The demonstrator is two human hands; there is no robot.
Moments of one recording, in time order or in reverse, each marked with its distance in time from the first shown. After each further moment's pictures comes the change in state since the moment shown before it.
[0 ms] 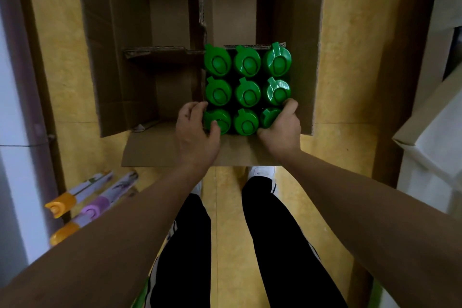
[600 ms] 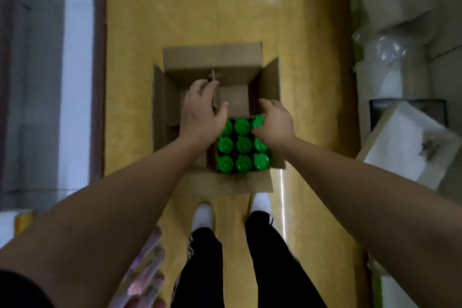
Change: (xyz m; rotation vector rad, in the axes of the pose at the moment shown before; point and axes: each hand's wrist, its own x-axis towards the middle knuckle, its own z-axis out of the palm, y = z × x) left_hand 0.016 0.189 -0.184 0.162 0.109 0.313; right_hand -0.077 -0.174 -0.179 -0.257 -0.021 -0.269
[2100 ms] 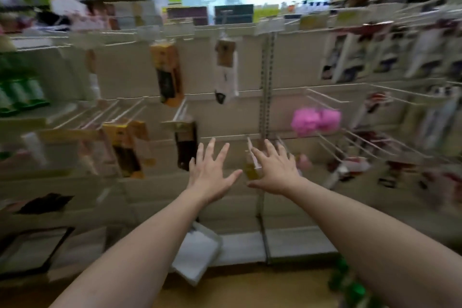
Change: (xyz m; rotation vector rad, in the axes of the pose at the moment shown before) left_hand -0.359 0.481 -0.175 0.208 -0.416 1.732; right_hand -0.643 0.061 -0.223 0.053 0.979 1.107
